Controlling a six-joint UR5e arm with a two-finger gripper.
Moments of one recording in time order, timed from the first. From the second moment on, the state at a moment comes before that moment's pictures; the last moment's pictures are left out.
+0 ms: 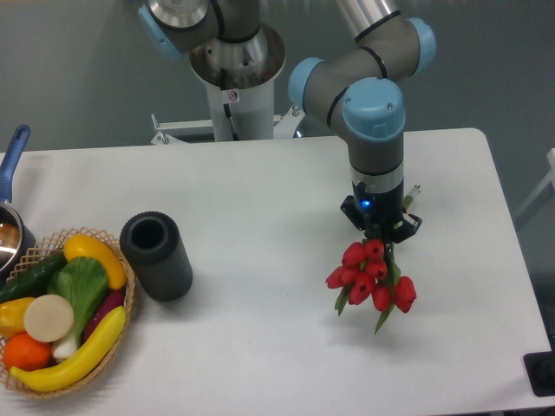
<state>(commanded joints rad) 2.62 -1.88 -1.78 -0.78 1.61 1.18</state>
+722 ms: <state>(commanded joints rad) 2.59 -1.98 -1.78 -0.77 1.60 1.18</state>
